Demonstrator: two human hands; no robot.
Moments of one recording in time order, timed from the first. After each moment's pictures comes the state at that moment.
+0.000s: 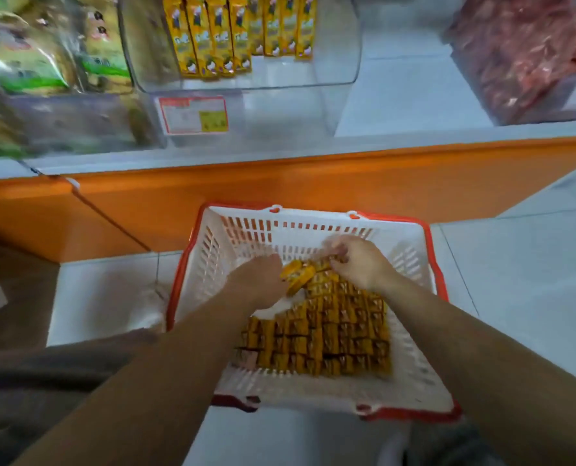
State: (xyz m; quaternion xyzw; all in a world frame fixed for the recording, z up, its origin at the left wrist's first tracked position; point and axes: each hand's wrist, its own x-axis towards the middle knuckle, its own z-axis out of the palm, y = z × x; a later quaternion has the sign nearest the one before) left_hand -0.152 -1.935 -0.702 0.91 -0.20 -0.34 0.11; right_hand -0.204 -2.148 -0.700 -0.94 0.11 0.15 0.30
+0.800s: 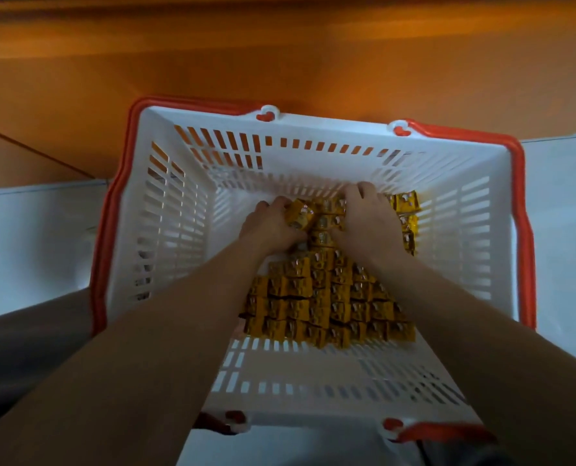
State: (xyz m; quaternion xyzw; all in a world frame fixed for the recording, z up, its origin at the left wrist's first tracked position) left_hand -0.129 -1.973 -0.874 0.88 -0.07 -0.41 0.23; right_hand -0.210 -2.134 -0.821 -0.98 0.13 0.09 0.09
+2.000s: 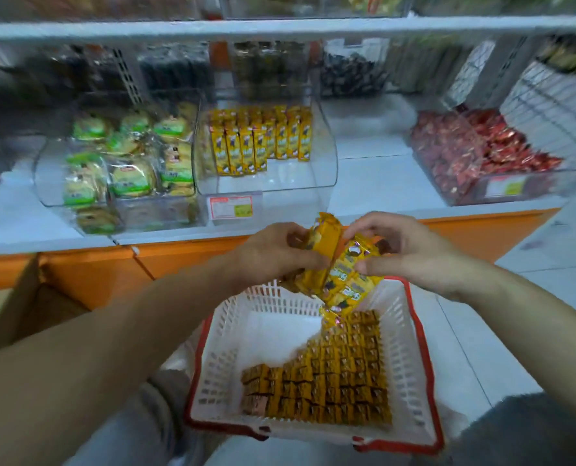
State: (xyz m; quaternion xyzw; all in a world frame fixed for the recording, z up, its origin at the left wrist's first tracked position) left_hand -0.152 -1.939 -0.475 0.78 -0.16 -0.33 0.50; right_hand -0.245 -2.149 -0.448 -0.81 -0.01 0.09 0.57
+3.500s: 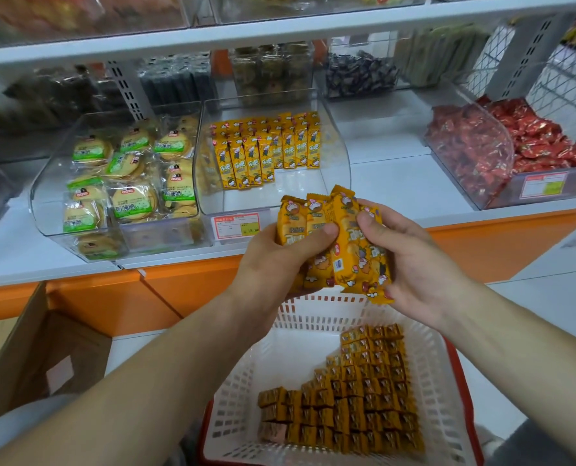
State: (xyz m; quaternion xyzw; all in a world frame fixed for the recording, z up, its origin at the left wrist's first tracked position) left_hand -0.161 -1.942 -0.461 0.66 -0.02 -0.28 0.70; right_hand -0.212 -2.110 -0.463 -0.46 0.13 0.01 0.88
